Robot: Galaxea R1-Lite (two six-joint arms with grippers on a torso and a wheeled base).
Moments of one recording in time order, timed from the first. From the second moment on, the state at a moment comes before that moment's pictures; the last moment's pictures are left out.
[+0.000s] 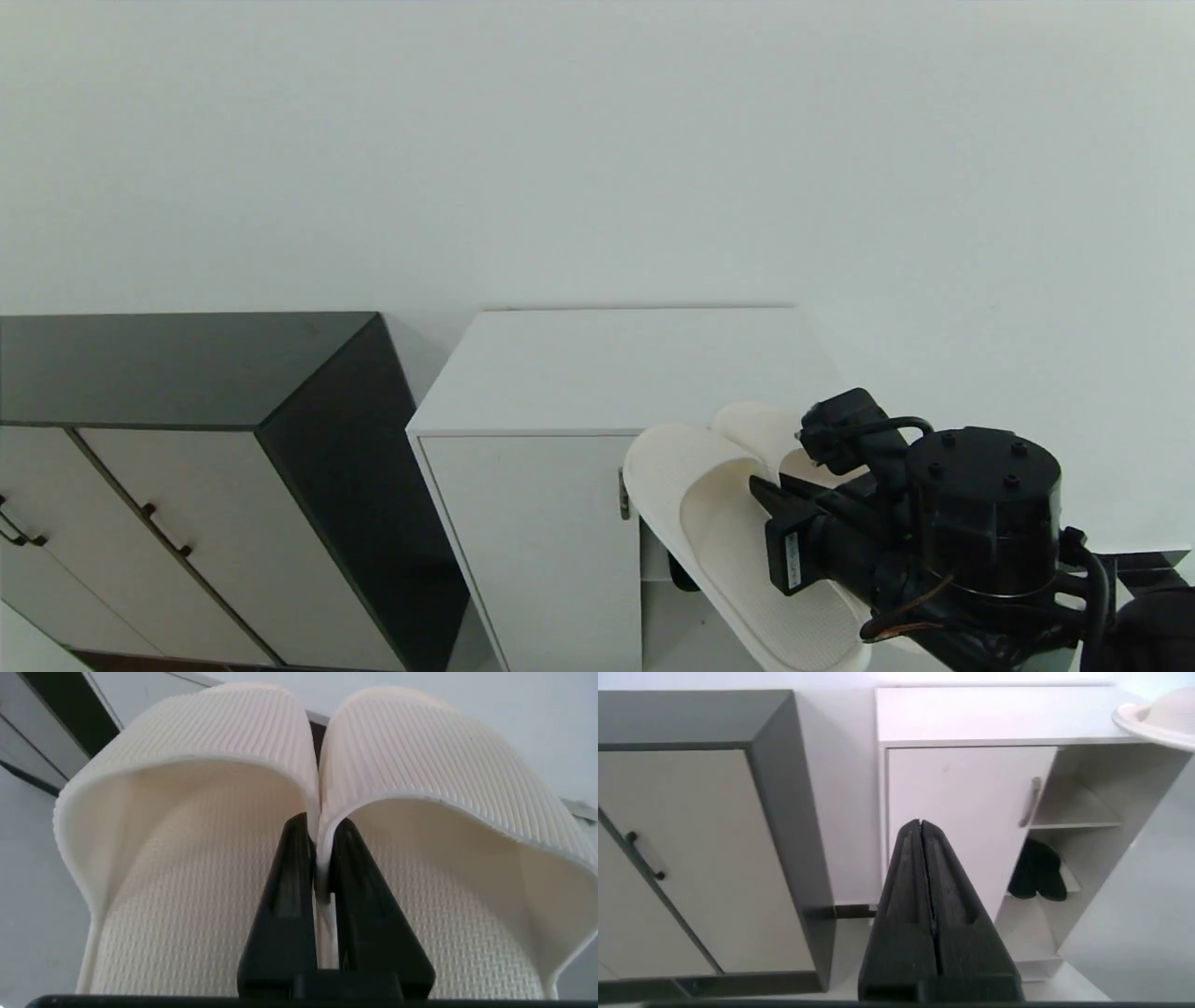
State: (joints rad) left arm 0.00 0.00 0.00 0.00 -0.02 -0.01; right arm 0.86 1.70 -0.56 -0.86 -0.40 0.10
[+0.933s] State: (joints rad) left arm 0.00 0.00 0.00 0.00 -0.02 -0.01; right arm 0.86 1.70 -0.53 -0.90 -0.40 0.06
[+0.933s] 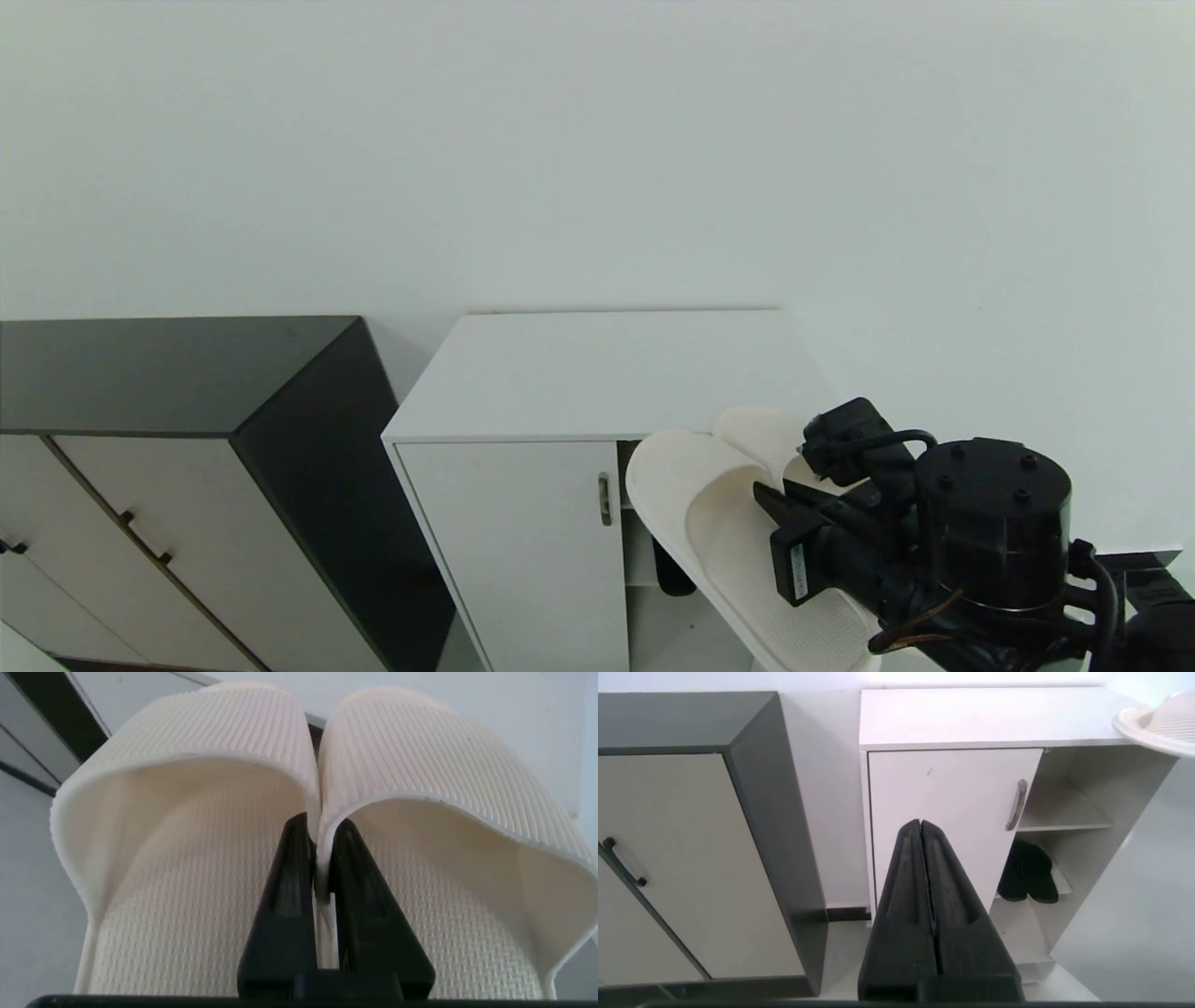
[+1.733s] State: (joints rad) left arm 0.00 0.00 0.00 0.00 -0.02 -0.01; right arm 0.87 1.70 -0.47 -0.98 -0.40 0.04
